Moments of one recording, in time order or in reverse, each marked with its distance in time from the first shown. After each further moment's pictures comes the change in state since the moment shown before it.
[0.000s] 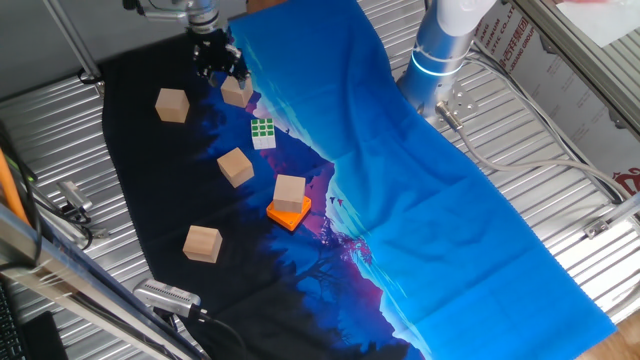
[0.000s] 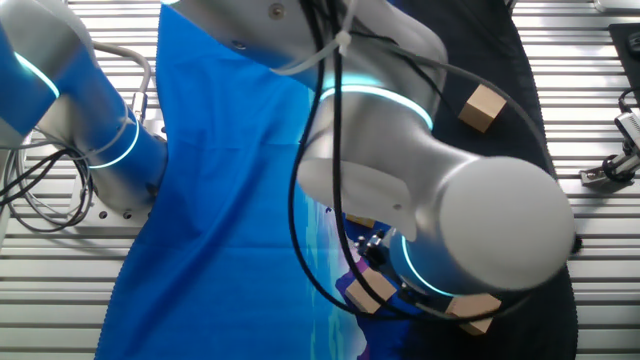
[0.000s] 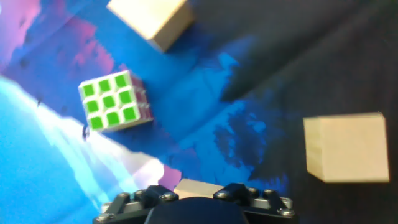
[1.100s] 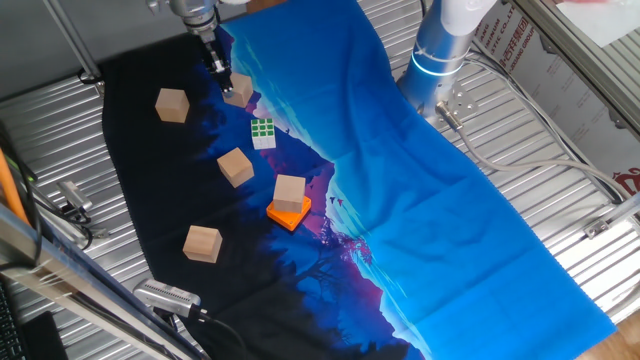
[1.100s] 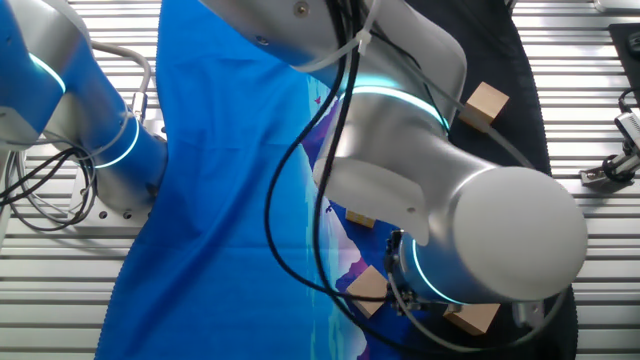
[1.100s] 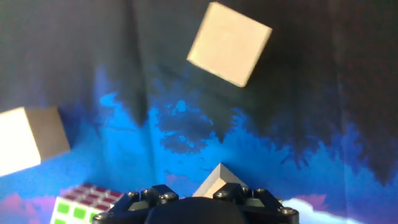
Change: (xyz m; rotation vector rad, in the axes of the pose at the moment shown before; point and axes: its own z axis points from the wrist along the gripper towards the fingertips) arm 0.000 -0.014 0.000 -0.022 -0.003 0.960
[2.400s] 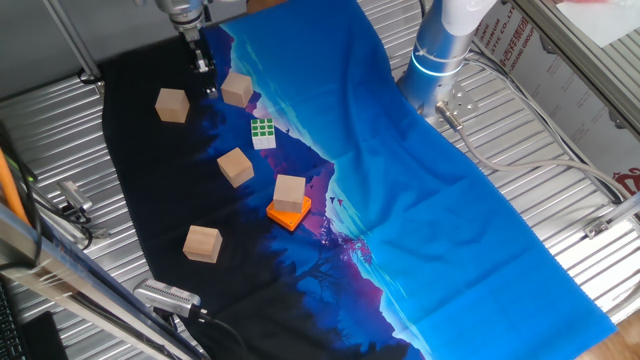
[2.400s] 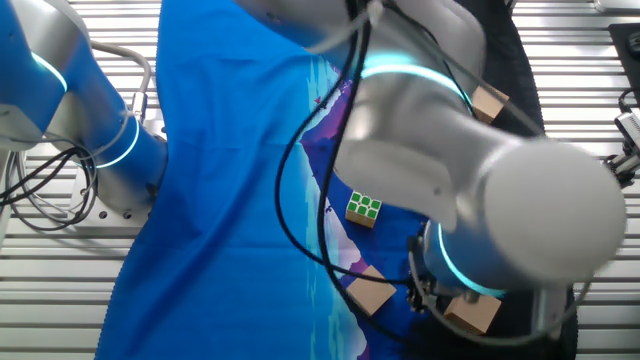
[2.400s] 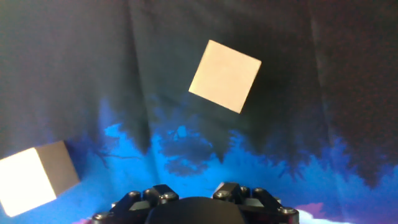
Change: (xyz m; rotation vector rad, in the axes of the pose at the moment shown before) arm -0.030 -0.002 -0.017 -0.016 -0.041 0.331
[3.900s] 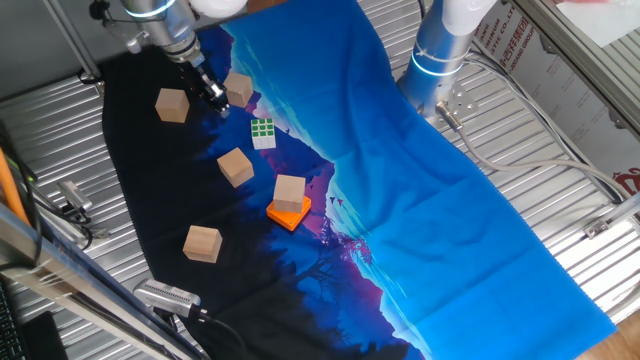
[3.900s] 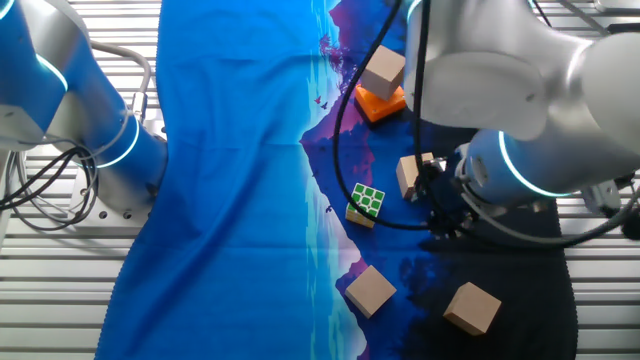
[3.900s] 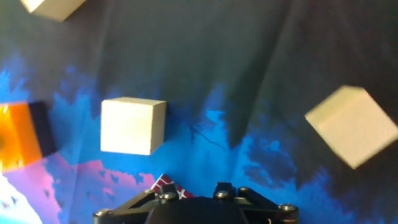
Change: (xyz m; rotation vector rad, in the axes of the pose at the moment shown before) arm 0.010 0.094 -0.013 0.013 0.137 -0.433
